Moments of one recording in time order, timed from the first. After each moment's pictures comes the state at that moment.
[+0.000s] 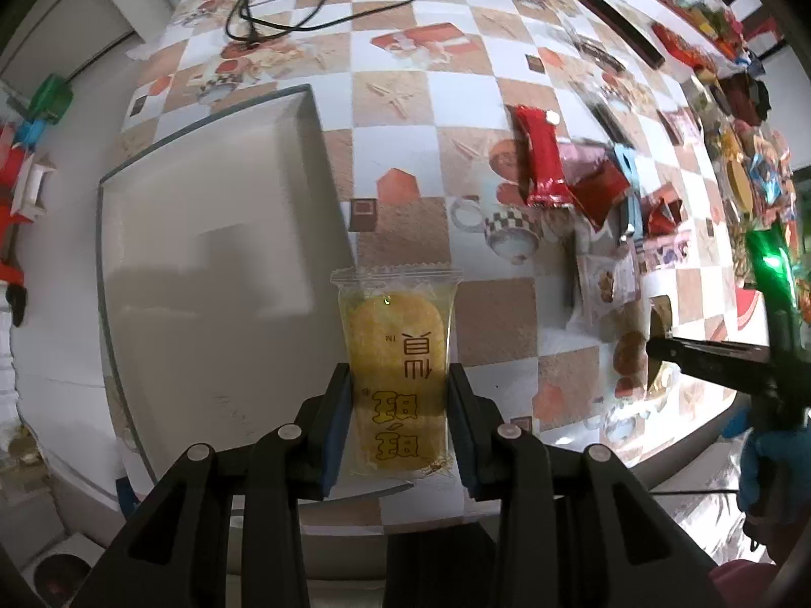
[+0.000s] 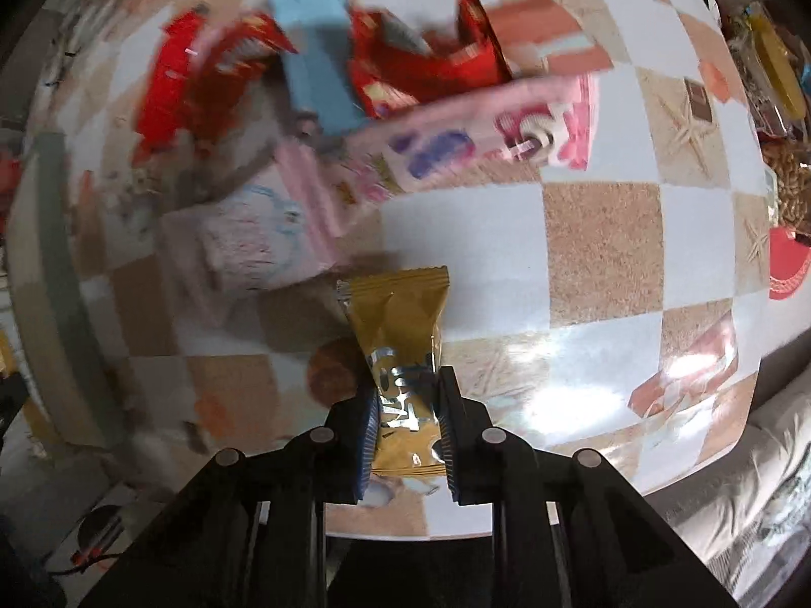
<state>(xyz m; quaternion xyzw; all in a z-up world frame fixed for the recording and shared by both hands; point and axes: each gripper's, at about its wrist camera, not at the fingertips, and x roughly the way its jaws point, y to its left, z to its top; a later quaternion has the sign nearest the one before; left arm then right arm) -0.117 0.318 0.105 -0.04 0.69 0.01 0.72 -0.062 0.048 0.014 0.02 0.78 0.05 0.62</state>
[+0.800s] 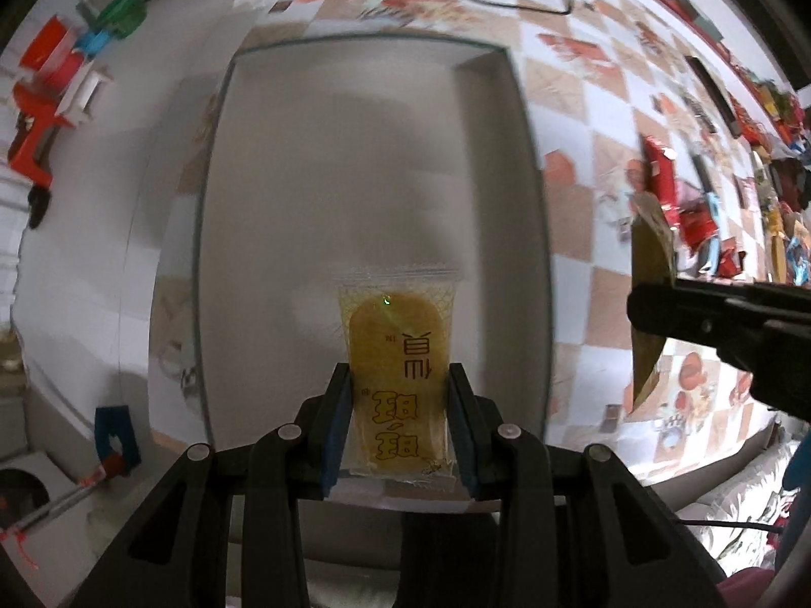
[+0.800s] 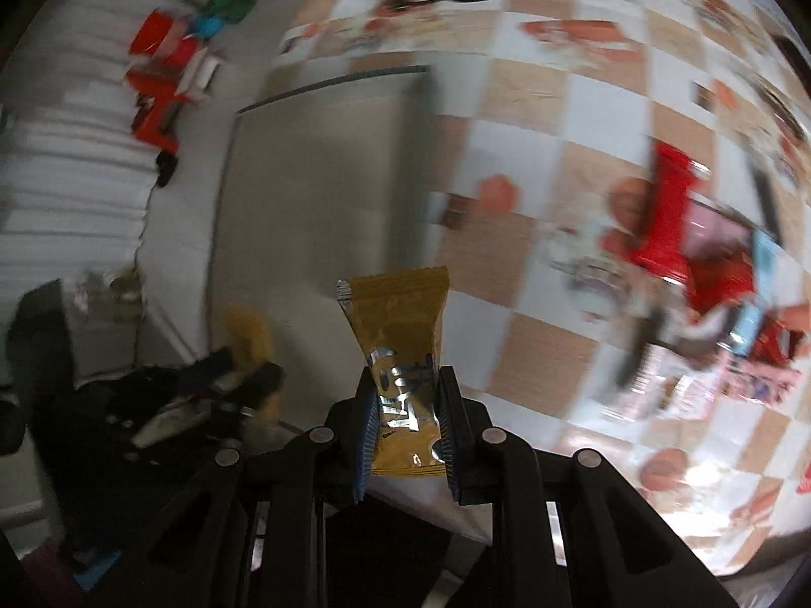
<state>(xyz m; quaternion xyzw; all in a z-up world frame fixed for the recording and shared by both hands) -0.175 0.414 0.085 -0.12 0.70 0.10 0.70 -0.059 0.272 0.102 -0.04 0.73 0.29 0.62</state>
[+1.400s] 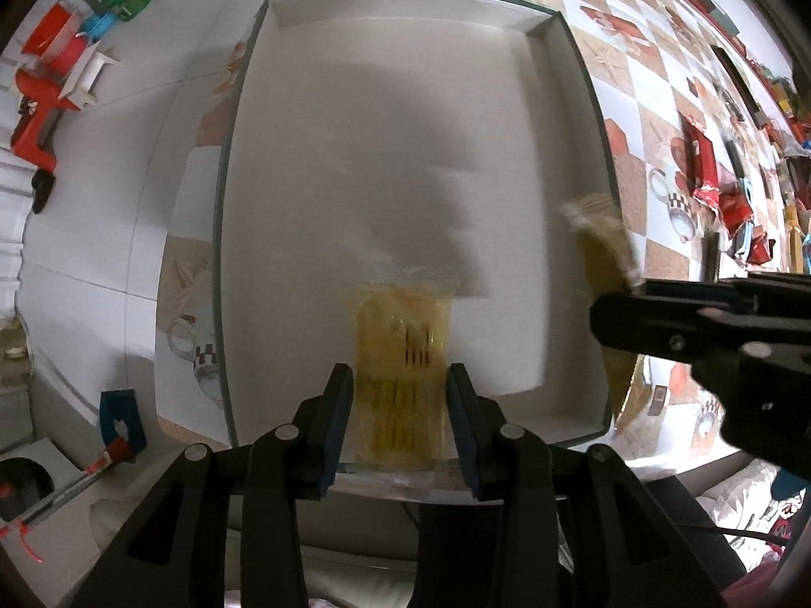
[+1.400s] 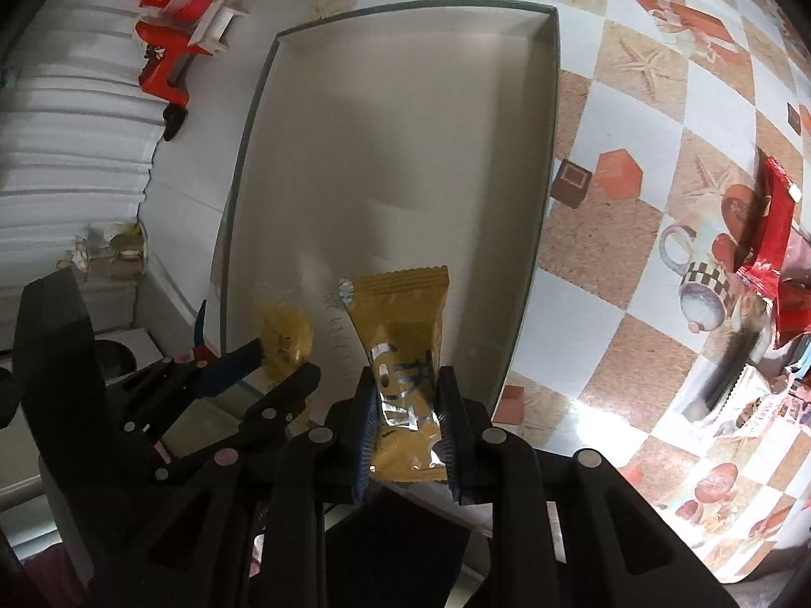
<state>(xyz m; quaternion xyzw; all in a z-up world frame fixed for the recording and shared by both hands) -0.193 0.432 0.060 -0.11 0.71 0.10 0.69 -0.078 0.335 0.068 -0.07 0.75 0.31 0.58</state>
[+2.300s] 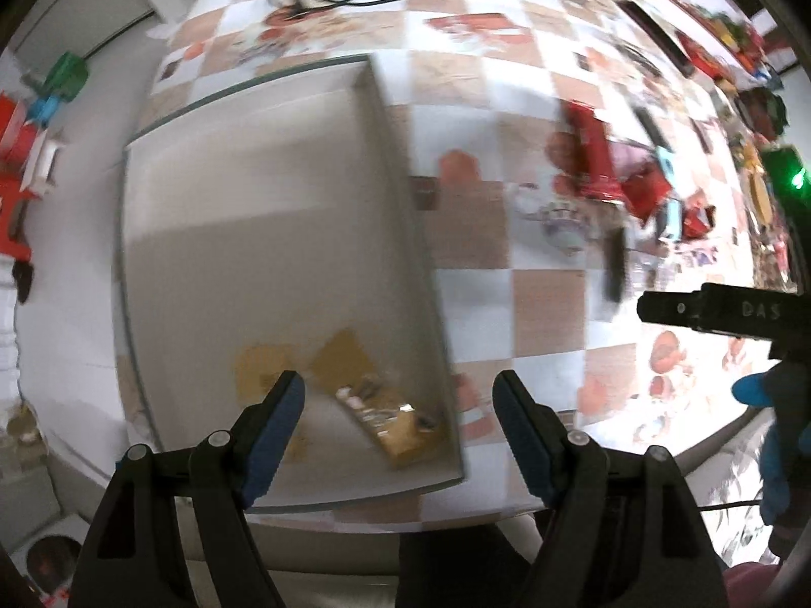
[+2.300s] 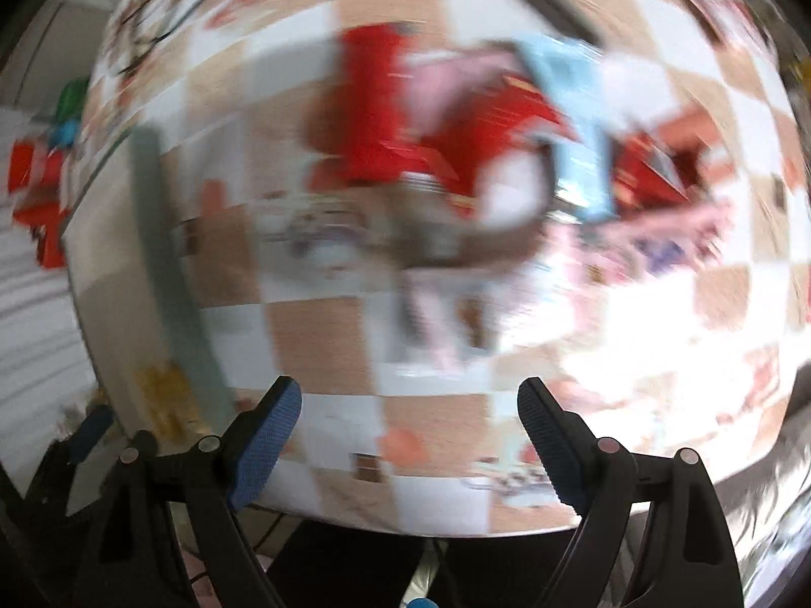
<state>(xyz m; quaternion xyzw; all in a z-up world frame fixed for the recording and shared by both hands) -0.127 0.337 0.095 -0.05 0.70 0.02 0.71 -0.027 0.129 0.034 0.06 0.79 0.08 0.61</state>
